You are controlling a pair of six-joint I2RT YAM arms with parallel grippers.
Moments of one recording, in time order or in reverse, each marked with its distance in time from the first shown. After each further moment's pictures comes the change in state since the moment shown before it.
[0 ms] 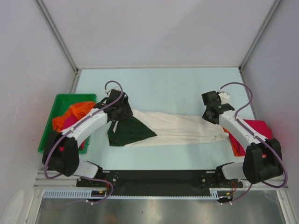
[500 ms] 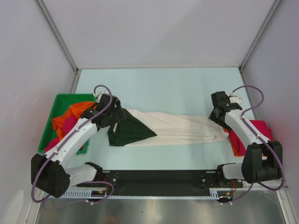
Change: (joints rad) left arm 0.003 -0.203 -0.074 -0.195 -0.069 -0.018; right arm -0.155 -0.002 -0.044 -0.137 0.062 0.023
